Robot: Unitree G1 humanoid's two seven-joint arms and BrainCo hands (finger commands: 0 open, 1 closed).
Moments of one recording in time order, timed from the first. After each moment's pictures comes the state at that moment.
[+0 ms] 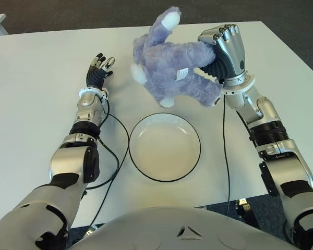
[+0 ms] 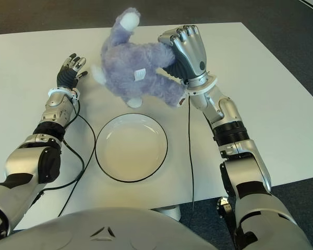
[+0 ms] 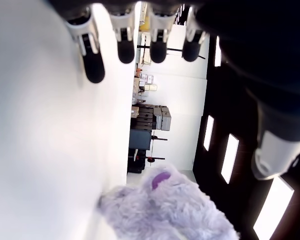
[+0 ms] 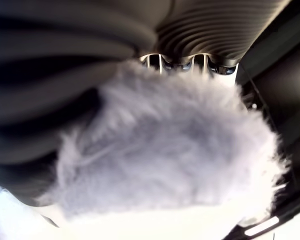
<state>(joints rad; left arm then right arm) -0.70 0.21 0.26 1.04 -0.18 -0.21 -0.07 -0.66 -0.53 0.26 0.36 -0.81 -0.66 -0.66</state>
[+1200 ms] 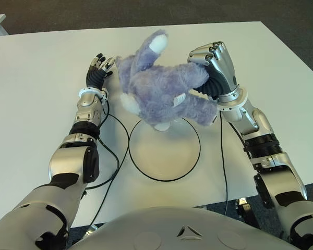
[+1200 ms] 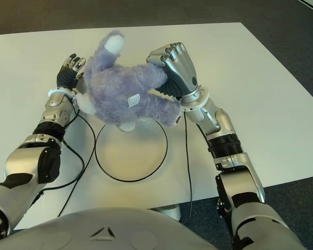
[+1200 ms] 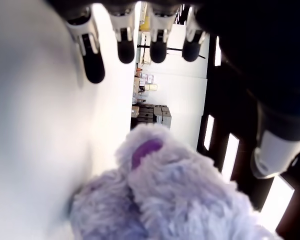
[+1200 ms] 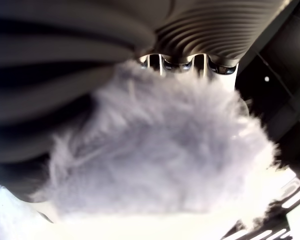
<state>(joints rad) -0.70 0.21 0.26 1.05 -0.18 -0.21 -0.07 -0.53 -0.47 0.23 0.25 -0.74 -0.84 -0.53</state>
